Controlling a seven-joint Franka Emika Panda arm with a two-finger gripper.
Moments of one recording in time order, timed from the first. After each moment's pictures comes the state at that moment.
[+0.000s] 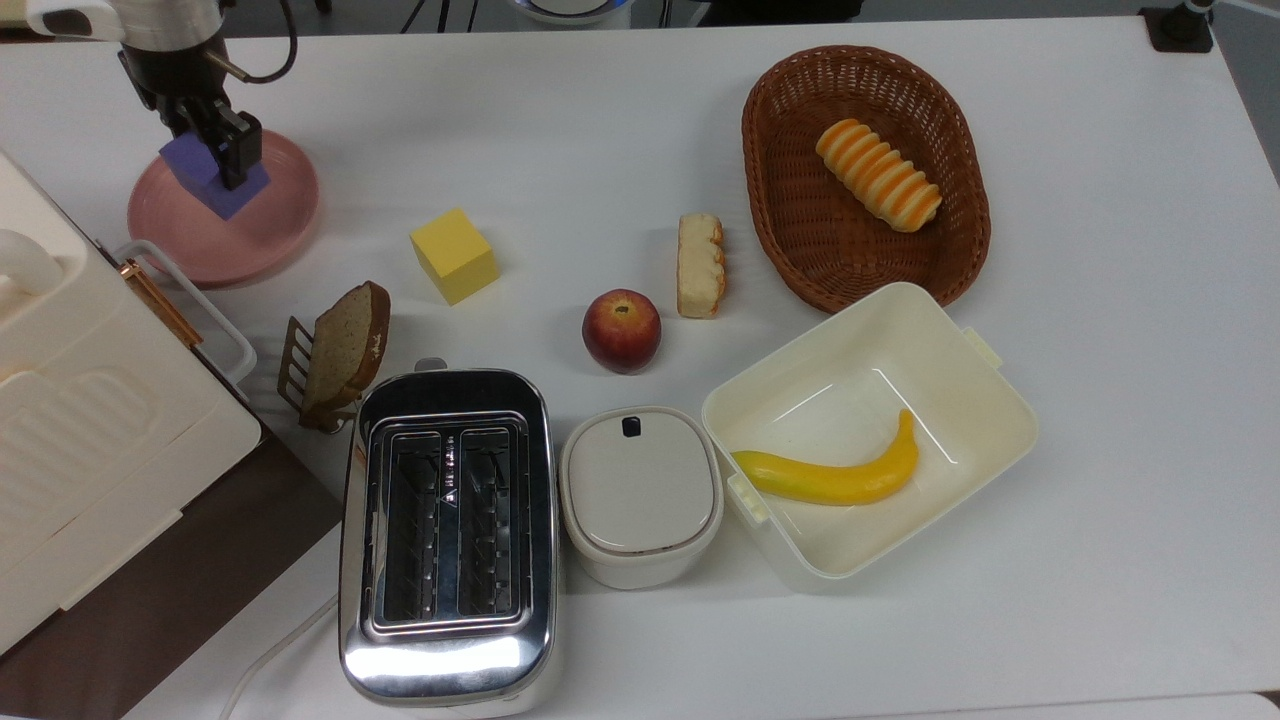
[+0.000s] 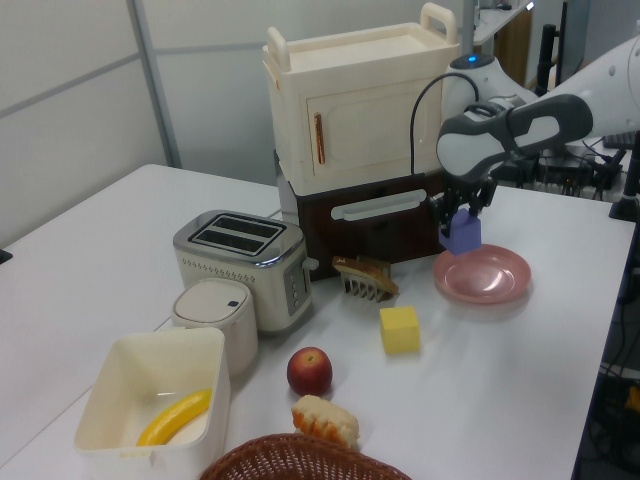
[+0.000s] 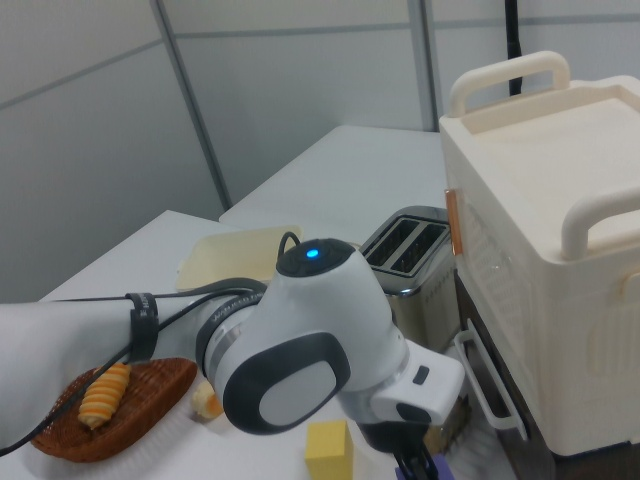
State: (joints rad) arm -0.33 0.10 -0.14 -1.98 -0.14 2.23 0.22
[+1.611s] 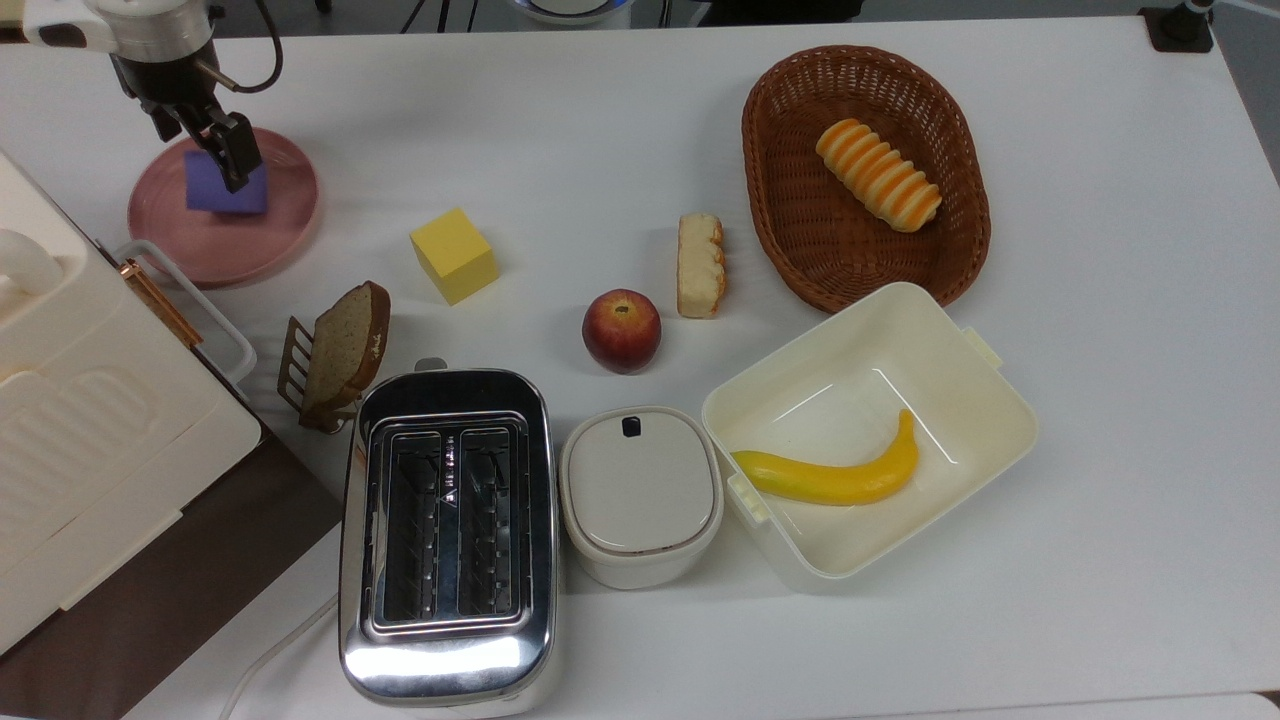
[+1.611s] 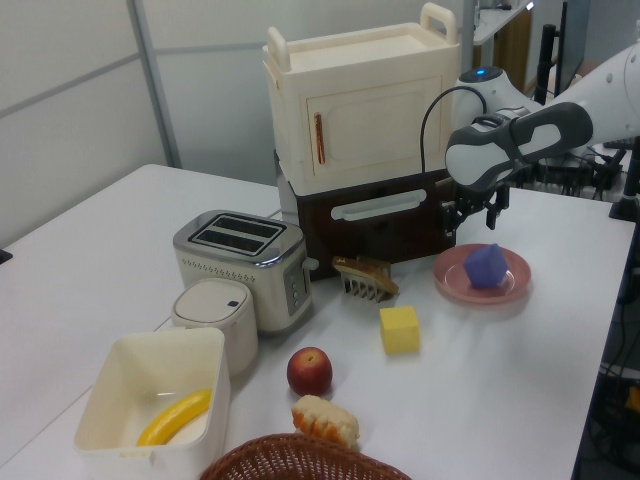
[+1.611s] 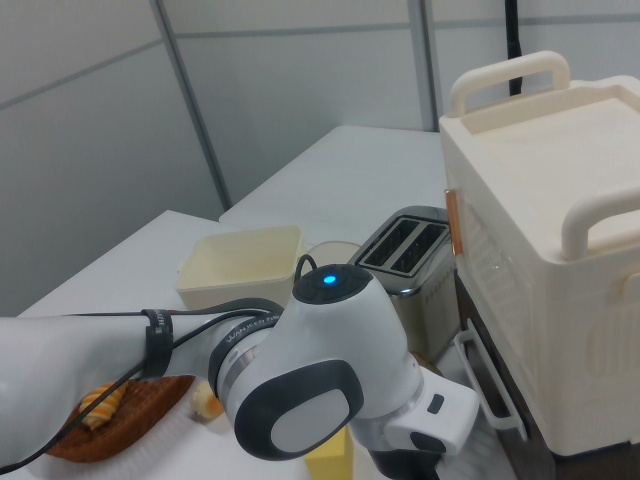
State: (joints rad) arm -0.36 0.12 -0.15 -2.00 -0.15 2.25 0.20
